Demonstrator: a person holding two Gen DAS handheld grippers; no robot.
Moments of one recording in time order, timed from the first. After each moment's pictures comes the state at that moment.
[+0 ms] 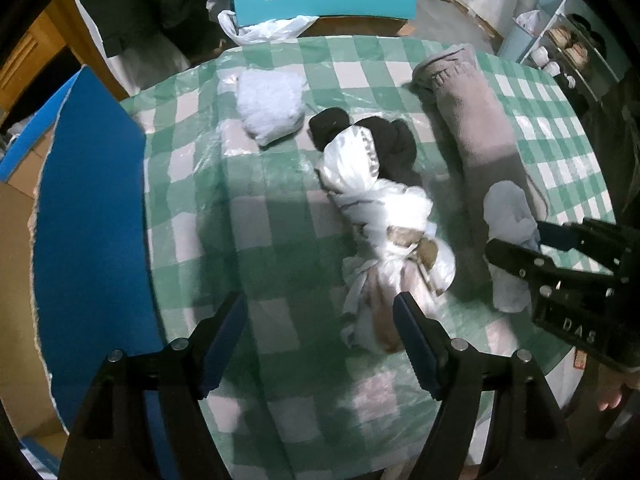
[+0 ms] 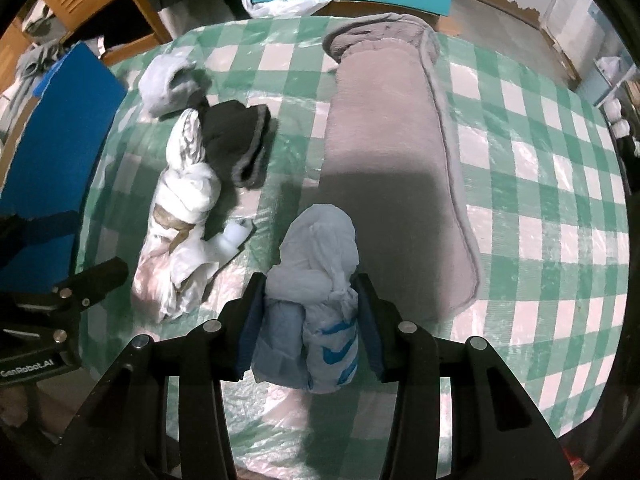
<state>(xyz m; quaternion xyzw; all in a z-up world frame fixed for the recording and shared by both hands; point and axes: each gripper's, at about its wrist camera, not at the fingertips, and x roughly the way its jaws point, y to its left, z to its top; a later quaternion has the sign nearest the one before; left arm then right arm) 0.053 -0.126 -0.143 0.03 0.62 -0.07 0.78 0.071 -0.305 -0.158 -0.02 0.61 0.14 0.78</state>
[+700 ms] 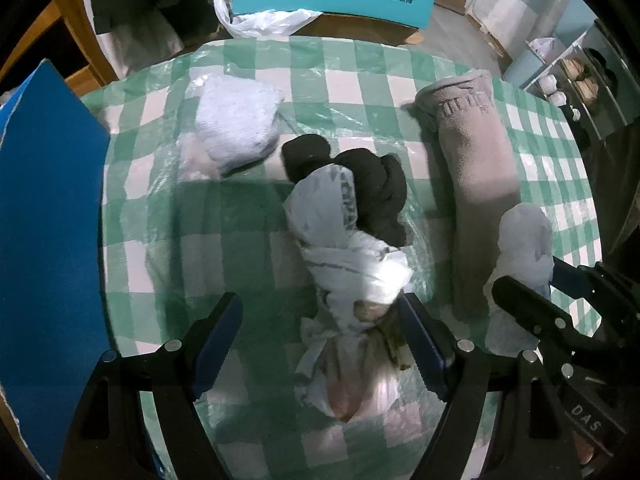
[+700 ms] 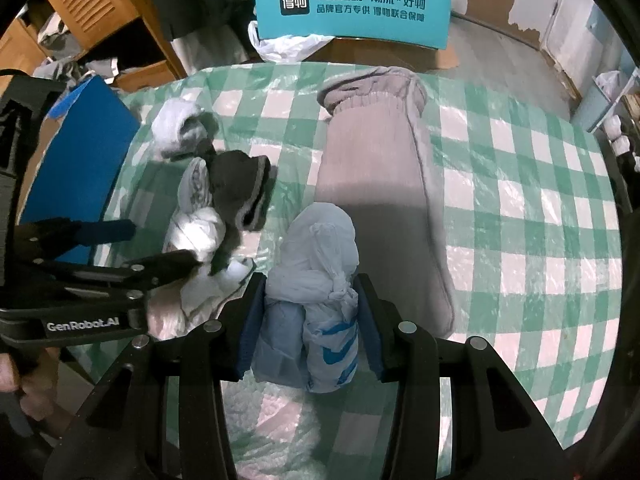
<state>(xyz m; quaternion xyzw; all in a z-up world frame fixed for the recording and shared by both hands) 0.090 -0.142 -0.159 -0.03 0.63 -0.07 0.77 0.081 -0.316 -0.133 -0.02 0.57 0.16 0.81</state>
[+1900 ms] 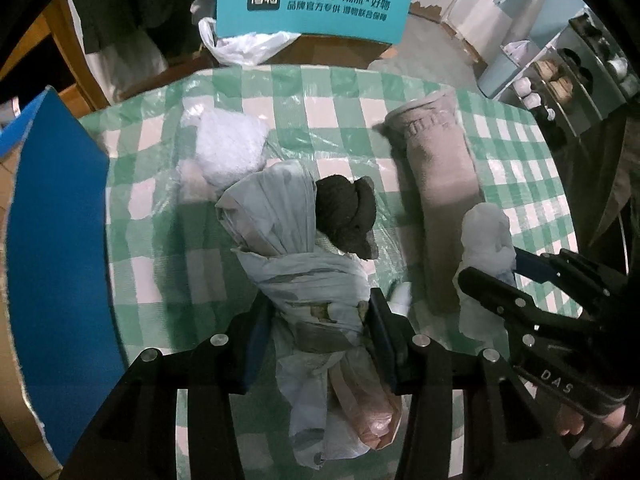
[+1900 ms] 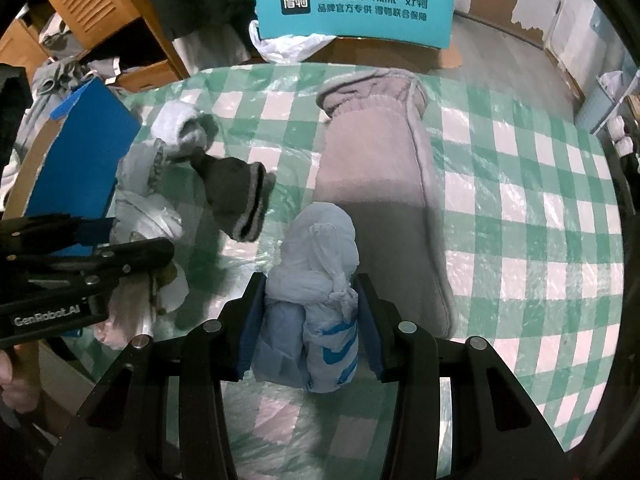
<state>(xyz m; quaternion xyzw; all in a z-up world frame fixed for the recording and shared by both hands) 0.085 -0.135 -0.129 -0.03 0.61 -0.11 0.78 0.083 -0.317 -0.131 -0.02 0.57 0.16 0.80</state>
